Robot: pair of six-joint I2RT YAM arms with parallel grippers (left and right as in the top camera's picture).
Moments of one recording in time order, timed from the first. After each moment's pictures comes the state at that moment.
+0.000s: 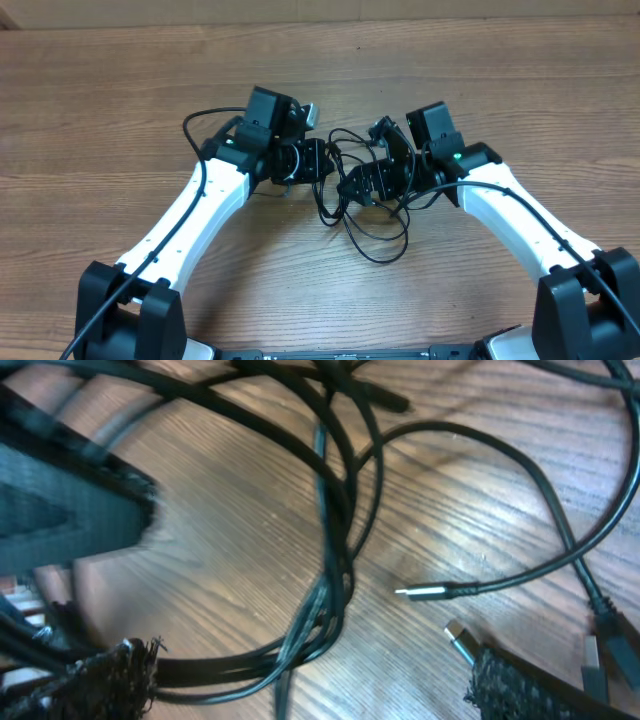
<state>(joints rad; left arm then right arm) -0.37 1.63 1.21 -0.61 0.55 -0.47 0.35 1.62 1.05 -0.53 -0.60 0.10</state>
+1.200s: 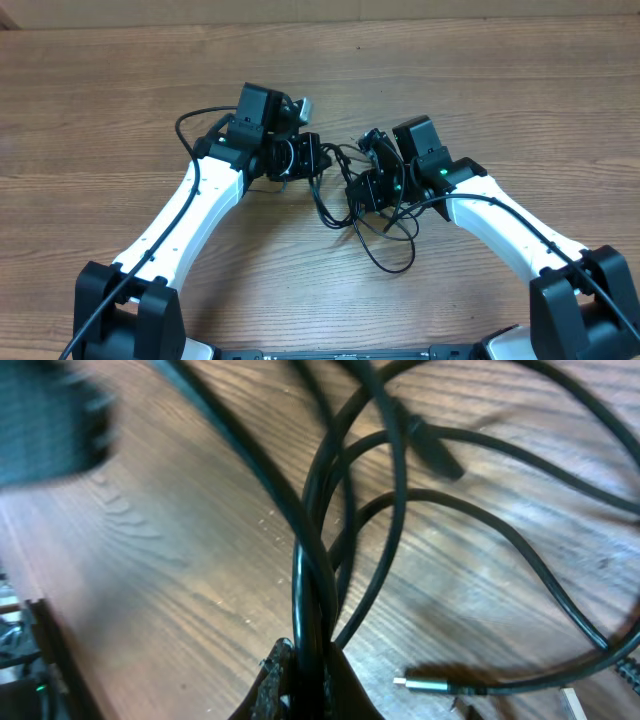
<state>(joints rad) -0.34 1.63 1.21 -0.58 0.57 -0.50 0.41 1.61 0.98 -0.43 -0.57 0.13</state>
